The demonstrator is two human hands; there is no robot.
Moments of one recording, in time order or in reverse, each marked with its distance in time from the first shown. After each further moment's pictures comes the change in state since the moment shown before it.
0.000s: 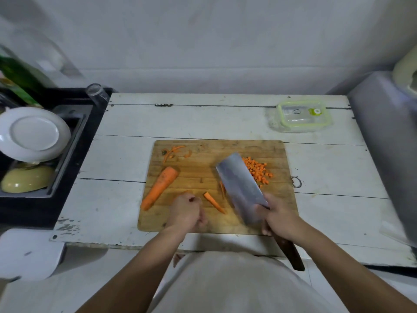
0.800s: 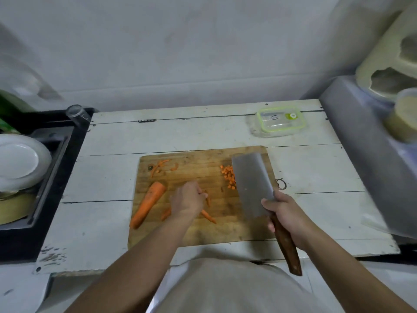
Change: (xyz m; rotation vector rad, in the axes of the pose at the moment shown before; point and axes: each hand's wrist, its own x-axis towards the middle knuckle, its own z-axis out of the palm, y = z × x) left_hand 0.041 0.046 0.030 0.797 0.150 0.354; right_hand -0.015 0.003 -0.028 0.475 0.171 0.087
